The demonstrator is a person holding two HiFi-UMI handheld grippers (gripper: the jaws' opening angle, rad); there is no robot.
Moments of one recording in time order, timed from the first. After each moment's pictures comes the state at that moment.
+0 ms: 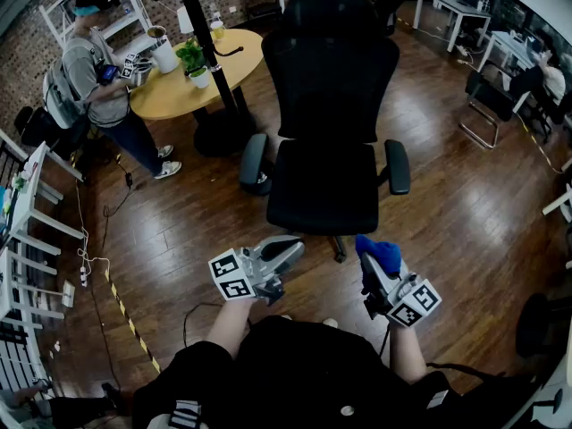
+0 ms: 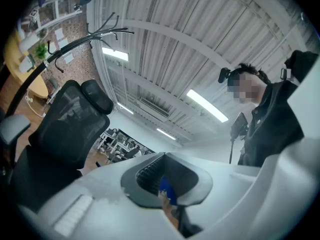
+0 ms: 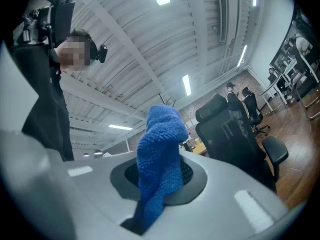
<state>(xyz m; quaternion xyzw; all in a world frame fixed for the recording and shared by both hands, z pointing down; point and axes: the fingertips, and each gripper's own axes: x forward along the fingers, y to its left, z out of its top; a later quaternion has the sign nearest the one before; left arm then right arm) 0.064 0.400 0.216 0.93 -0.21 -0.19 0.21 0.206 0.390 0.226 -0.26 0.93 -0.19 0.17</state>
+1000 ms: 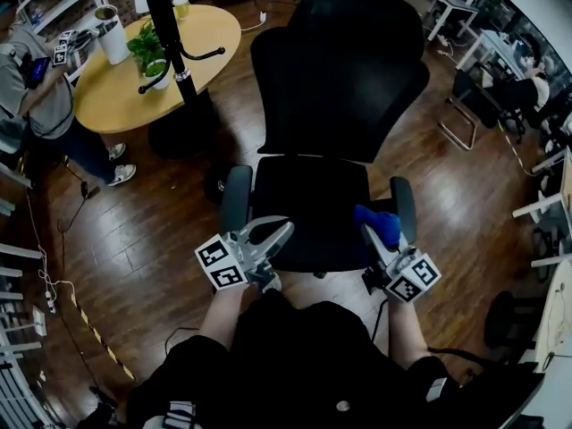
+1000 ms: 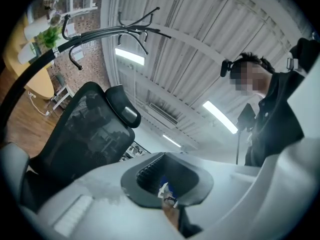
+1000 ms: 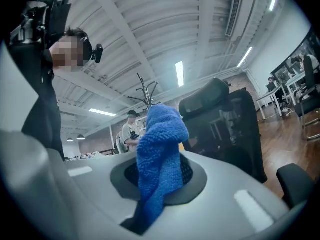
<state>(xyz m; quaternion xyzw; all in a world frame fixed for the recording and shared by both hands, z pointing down) -0.053 0.116 0.237 0.93 -0.20 -0.23 0.23 0.102 0.099 0.222 -0.34 0.92 -0.16 0.09</state>
